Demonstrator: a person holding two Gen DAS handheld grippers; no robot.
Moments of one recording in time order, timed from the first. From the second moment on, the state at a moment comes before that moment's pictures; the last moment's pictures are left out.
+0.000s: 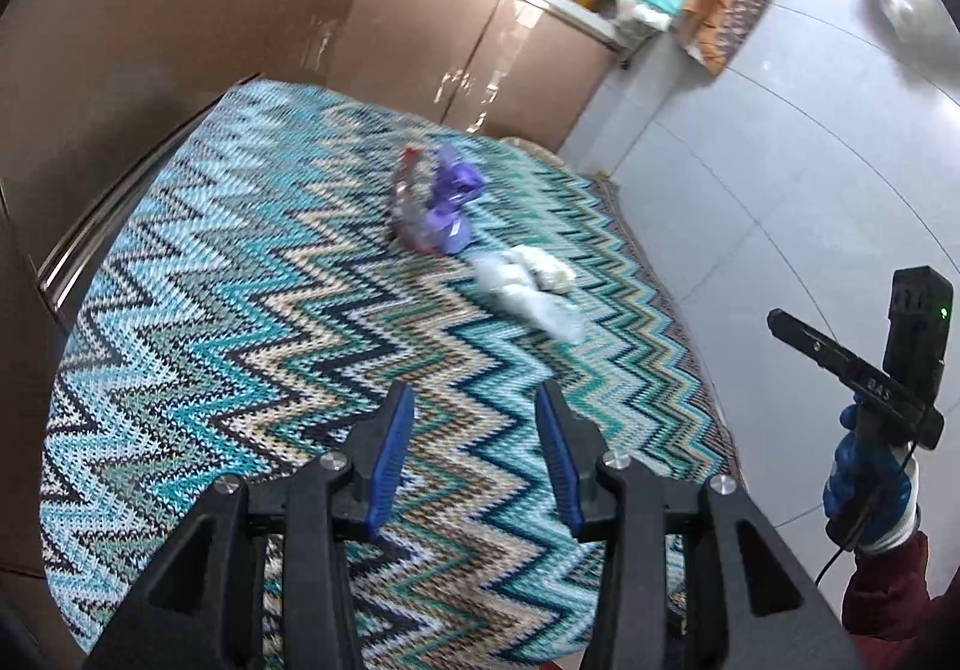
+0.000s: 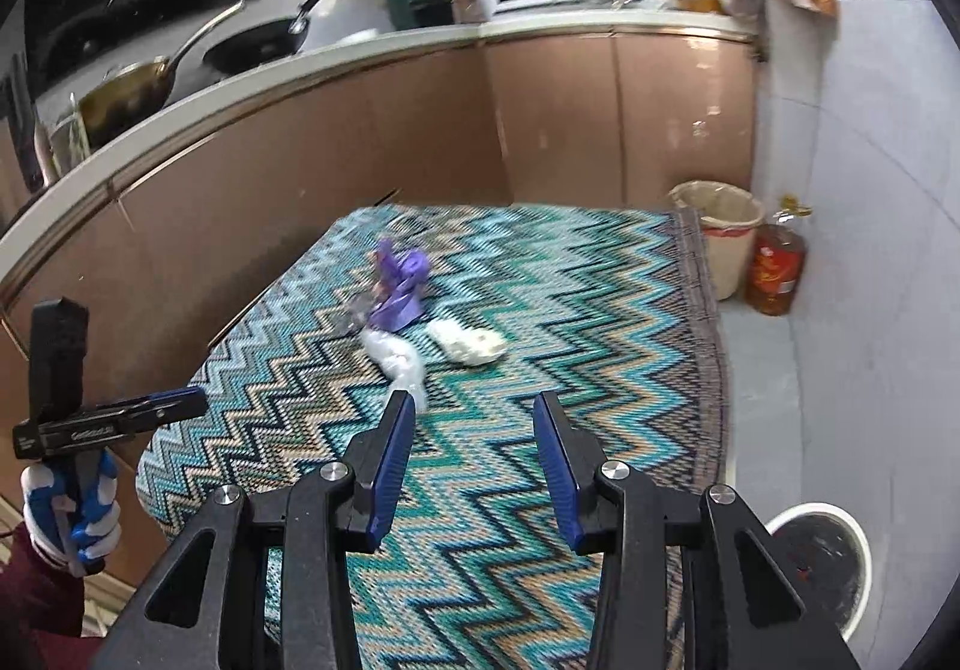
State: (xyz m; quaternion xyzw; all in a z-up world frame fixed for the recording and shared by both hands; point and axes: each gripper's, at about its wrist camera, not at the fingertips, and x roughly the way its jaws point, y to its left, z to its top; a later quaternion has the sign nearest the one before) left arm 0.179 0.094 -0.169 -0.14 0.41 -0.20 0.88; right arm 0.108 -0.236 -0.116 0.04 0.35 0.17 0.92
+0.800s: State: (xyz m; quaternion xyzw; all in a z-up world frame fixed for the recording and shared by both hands) left arm 0.353 0.075 -0.209 -0.17 0.45 -0.18 0.86; right arm 0.227 -0.151 -0.207 0.00 0.45 0.29 0.84
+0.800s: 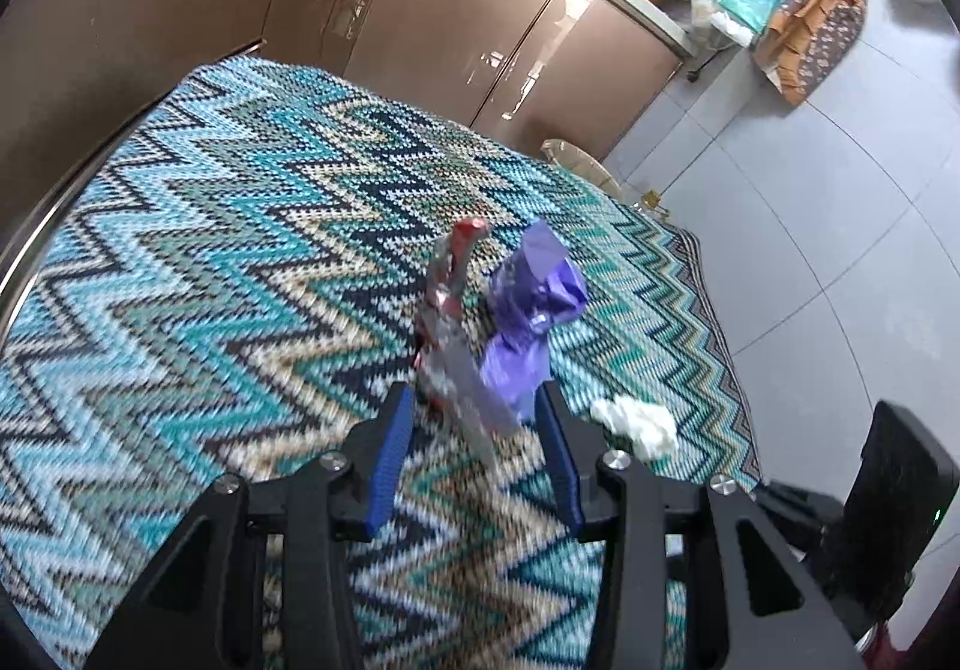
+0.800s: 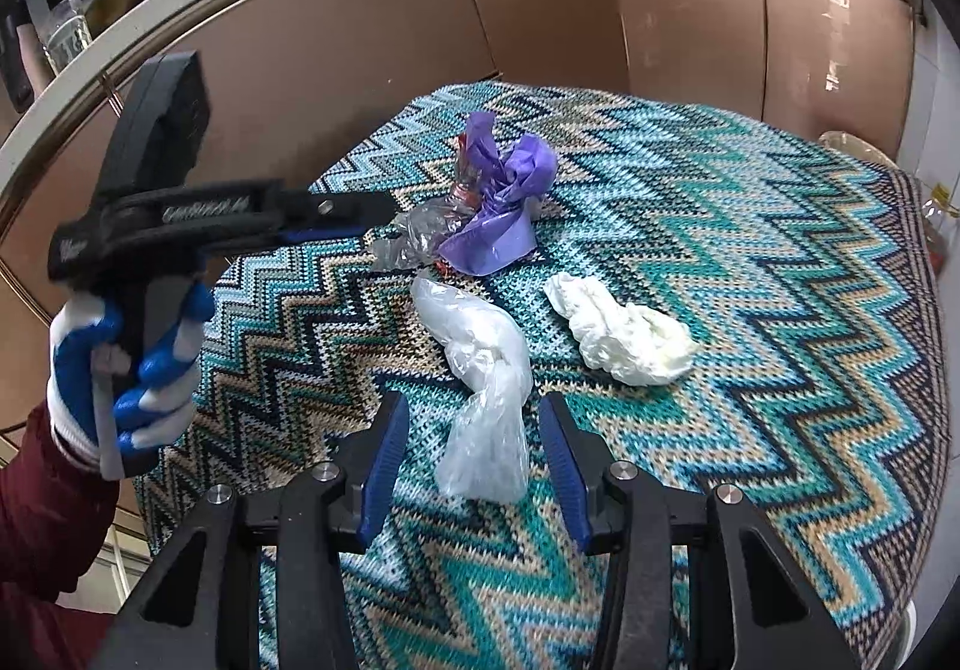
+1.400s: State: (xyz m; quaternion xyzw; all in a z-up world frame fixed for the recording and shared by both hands) left arm 0.374 0.078 -0.246 -0.18 0.48 -0.16 0.85; right arm 0.247 -0.150 -0.231 0.01 0.46 0.31 0.83
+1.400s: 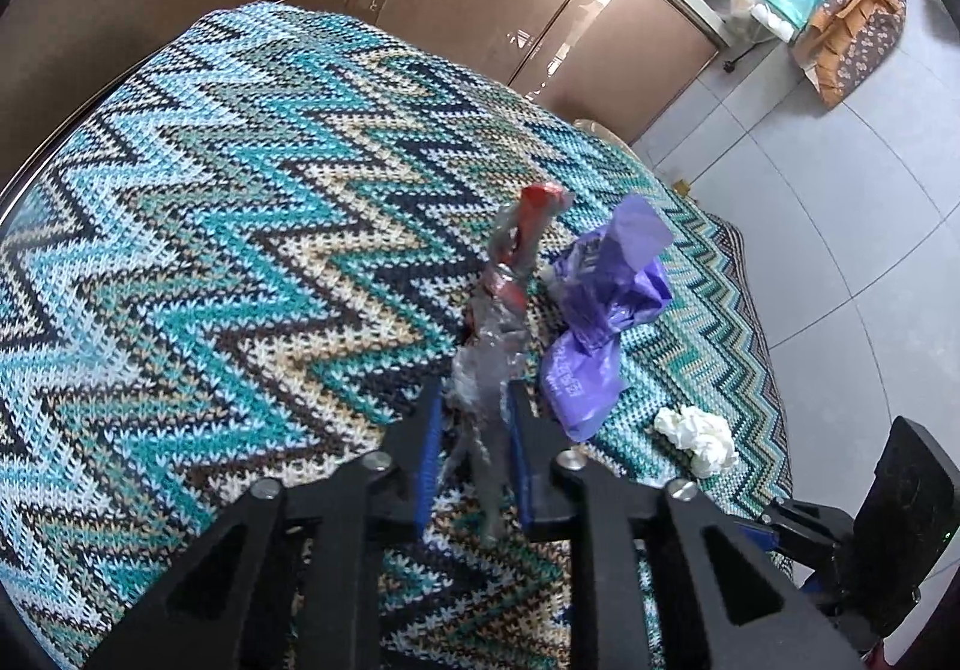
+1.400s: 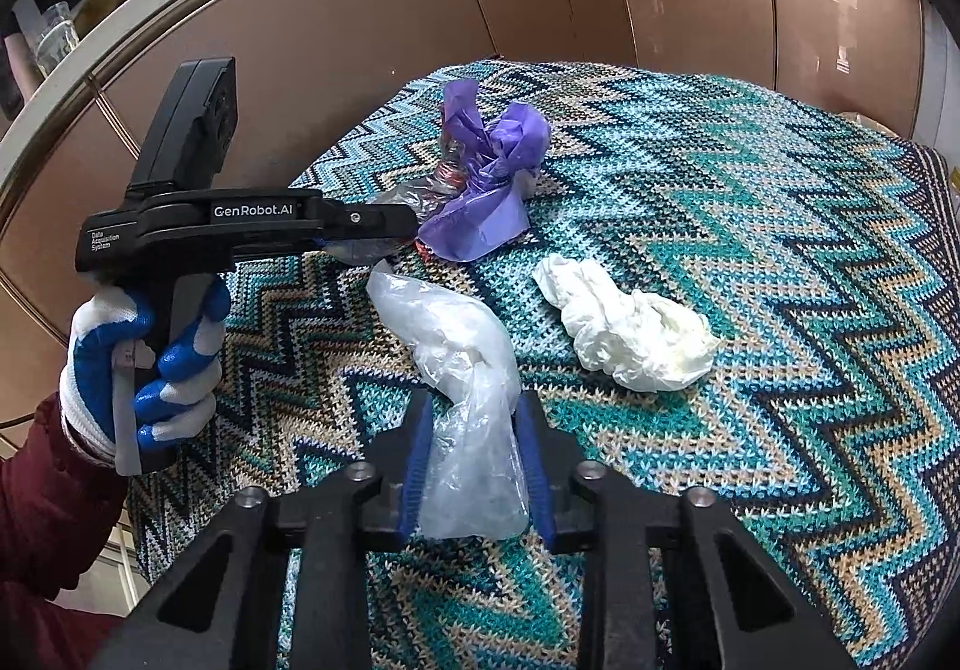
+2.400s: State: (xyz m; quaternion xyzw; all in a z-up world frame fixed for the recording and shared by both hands) left arm 0.265 0.123 -0.173 -0.19 0.40 -0.15 0.88; right arm 0.158 -0.168 -0.163 0.01 0.40 0.28 0.87
